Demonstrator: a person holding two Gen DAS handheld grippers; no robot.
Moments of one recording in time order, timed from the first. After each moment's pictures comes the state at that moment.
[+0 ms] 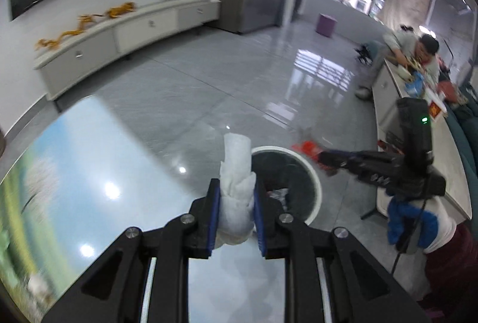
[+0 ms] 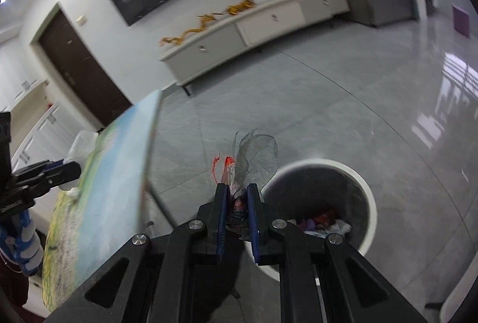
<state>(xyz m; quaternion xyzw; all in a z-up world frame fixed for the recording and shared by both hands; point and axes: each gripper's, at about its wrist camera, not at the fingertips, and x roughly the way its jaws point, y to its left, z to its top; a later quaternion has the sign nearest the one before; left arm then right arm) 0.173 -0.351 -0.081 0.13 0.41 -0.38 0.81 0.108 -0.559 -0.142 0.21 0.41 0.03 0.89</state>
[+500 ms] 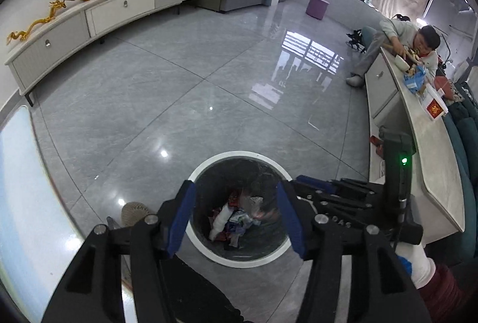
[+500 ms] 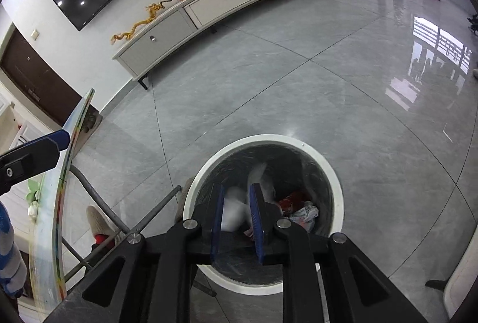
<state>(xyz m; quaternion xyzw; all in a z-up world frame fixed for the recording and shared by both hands) 0.206 -0.454 -0.120 0.13 0.46 -0.40 0.79 0.119 -0.622 -0.199 0.25 0.45 -0.04 0.86</state>
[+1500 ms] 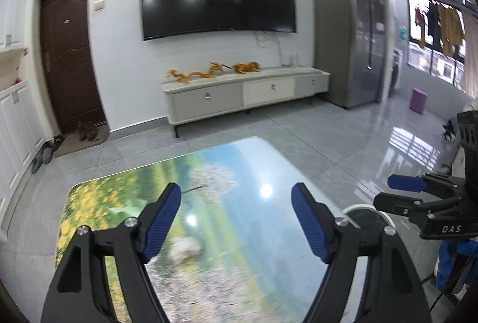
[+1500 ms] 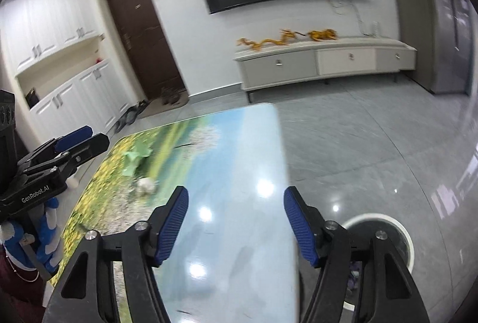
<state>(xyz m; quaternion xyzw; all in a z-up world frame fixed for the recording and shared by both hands) 0.132 -0.117 -0.008 0.05 0.26 -0.13 0.96 0.124 -0.370 -0.030 0.08 0.36 0.16 0.92</state>
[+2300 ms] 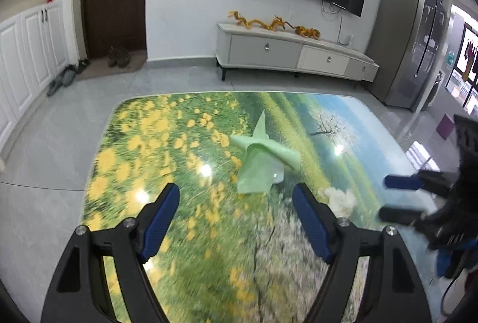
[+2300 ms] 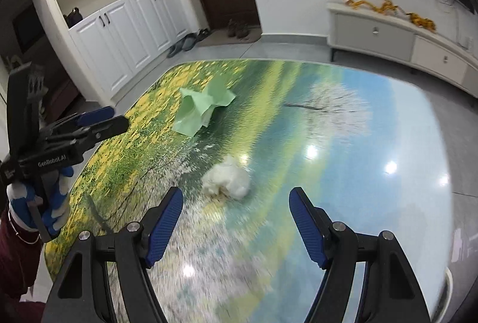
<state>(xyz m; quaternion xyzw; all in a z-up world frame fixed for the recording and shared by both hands) 0.213 0.083 -0.107 -0.04 0.38 -0.06 0.92 0.224 -0.163 -0.114 -0.02 0.46 0.32 0.83</state>
